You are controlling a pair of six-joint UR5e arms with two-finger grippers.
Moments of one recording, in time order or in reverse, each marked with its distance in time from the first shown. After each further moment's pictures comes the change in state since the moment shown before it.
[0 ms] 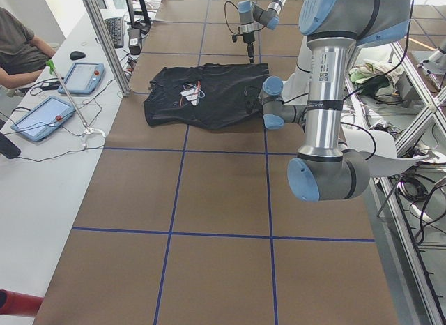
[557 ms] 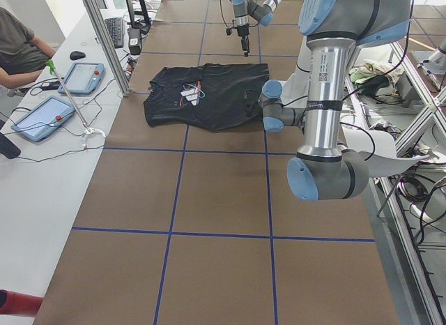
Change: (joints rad) left arm 0.003 -0.004 0.024 -0.012 0.002 0.001; right arm 0.136 0.003 0.001 0.002 0.118 -0.001
